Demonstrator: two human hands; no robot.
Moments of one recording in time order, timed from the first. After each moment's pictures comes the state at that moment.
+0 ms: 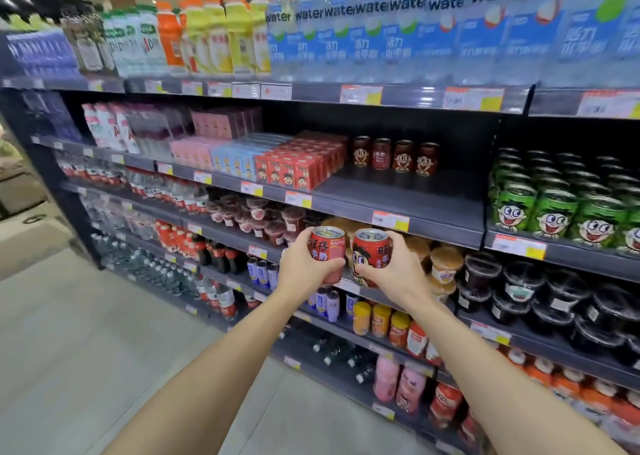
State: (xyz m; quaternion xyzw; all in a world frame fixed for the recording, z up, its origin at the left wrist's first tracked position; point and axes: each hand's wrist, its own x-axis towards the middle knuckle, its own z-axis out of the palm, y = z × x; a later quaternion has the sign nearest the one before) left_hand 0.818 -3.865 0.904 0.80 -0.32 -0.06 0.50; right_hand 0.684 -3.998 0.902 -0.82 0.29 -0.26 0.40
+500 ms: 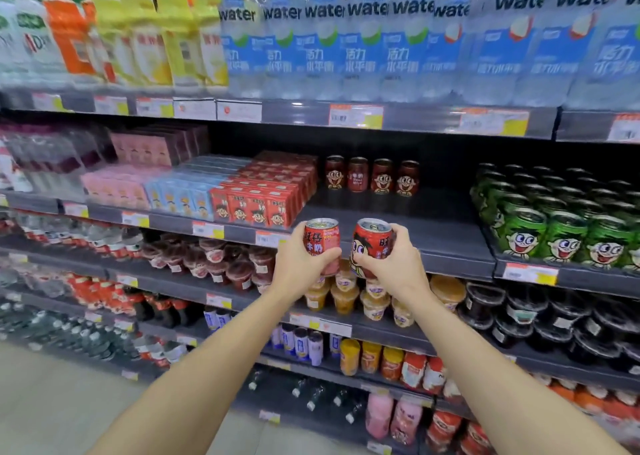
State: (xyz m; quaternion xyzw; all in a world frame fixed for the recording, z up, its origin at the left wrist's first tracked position) left_hand 0.964 -3.962 0.919 0.73 -0.42 -0.11 0.53; right_hand 0.805 -4.060 0.921 -0.76 0.41 -0.35 0.38
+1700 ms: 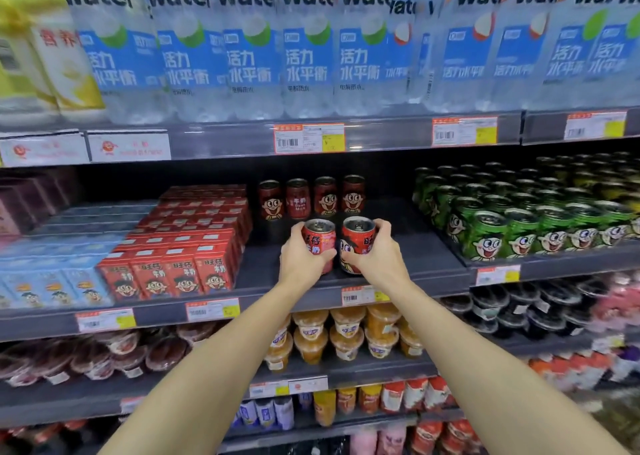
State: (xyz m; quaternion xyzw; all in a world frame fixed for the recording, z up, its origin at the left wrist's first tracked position) left_hand 1.020 -4.144 0.900 0.69 -0.49 -0.18 0.50; right_hand 0.861 -4.178 0.909 -0.69 0.52 -0.40 0.30
